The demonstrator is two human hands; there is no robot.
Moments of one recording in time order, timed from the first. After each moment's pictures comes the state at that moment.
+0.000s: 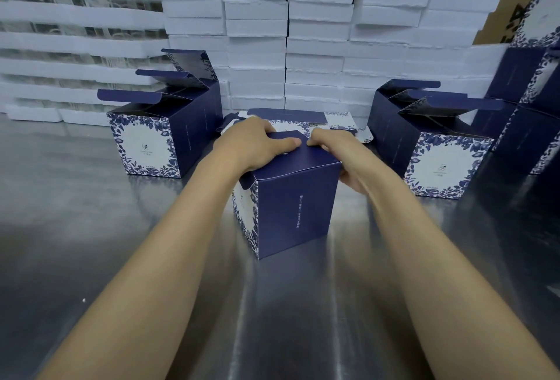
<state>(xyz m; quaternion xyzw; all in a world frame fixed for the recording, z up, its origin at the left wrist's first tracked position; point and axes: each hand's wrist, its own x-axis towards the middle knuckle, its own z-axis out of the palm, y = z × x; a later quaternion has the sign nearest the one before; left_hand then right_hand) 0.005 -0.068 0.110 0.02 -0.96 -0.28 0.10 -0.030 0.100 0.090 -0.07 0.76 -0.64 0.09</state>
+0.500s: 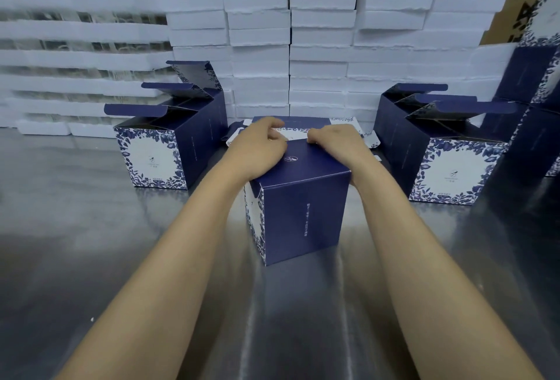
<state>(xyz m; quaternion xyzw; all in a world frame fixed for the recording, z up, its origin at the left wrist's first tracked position) -0.006 -0.073 0.106 -0.02 -0.90 -0.43 0.12 -0.043 0.082 0.107 -0.03 0.82 -0.57 -0.02</state>
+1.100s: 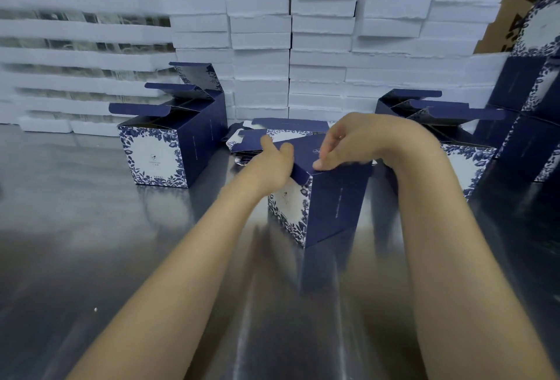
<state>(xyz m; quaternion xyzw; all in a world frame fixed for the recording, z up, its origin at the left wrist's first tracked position) 0.007 -0.049 0.091 0.04 -0.94 -0.33 0.06 0.004 0.109 0.161 -0.15 0.97 -0.20 0.04</state>
